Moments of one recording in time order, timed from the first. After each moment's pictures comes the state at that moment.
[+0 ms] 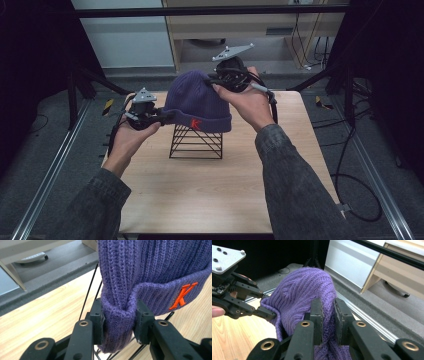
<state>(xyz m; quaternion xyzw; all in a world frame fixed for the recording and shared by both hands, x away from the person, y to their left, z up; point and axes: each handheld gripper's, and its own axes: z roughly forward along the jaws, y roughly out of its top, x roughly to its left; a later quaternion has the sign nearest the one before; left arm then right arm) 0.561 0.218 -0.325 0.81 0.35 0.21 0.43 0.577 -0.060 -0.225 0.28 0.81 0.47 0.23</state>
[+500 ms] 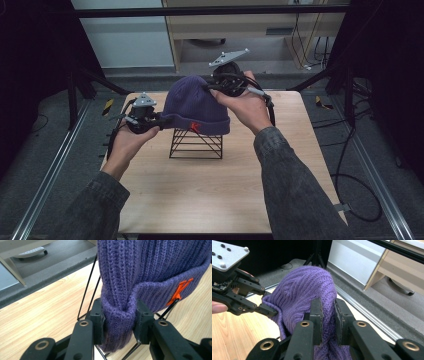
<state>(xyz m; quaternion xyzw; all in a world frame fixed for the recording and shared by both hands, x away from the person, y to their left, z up) 0.558 0.221 -0.334 0.82 0.35 0.21 0.41 0.575 -0.054 -0.235 0.27 0.82 0.46 0.22</state>
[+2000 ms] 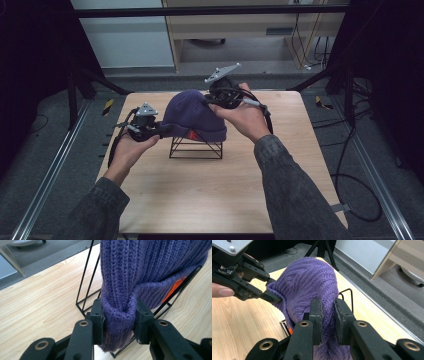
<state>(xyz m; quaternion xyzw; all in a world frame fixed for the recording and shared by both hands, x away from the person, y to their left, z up) 0.556 0.226 -0.364 0.83 0.36 0.20 0.39 0.570 -0.047 -0.267 0.26 0.85 0.42 0.19</state>
